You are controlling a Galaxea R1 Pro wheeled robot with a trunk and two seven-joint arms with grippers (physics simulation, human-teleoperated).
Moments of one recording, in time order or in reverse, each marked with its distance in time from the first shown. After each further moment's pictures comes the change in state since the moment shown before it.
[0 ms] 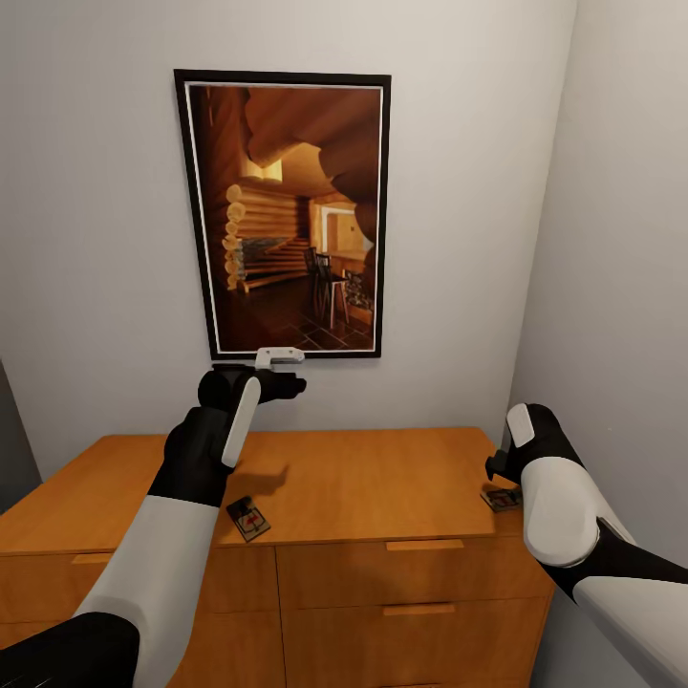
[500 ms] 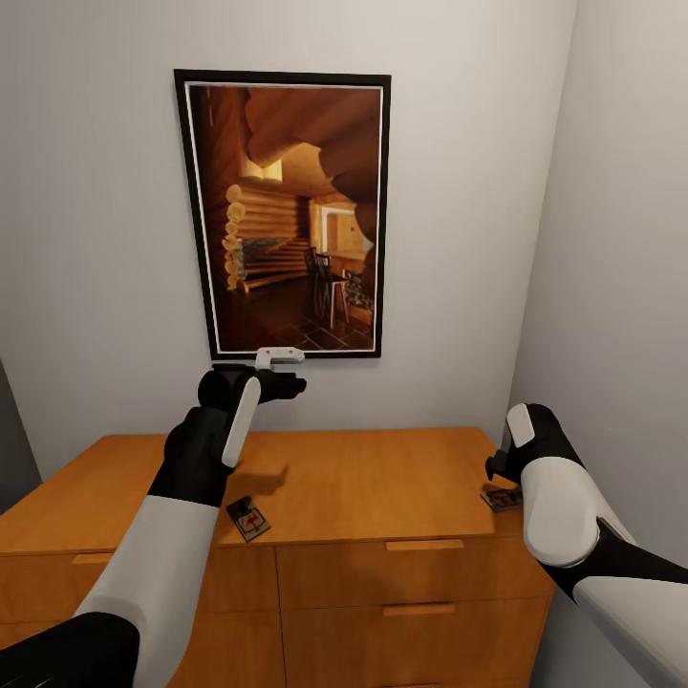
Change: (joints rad) left arm 0.000 0.000 0.000 0.000 0.000 0.000 0.000; right arm 0.000 0.000 0.000 0.000 -0.001 0.000 0.000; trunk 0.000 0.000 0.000
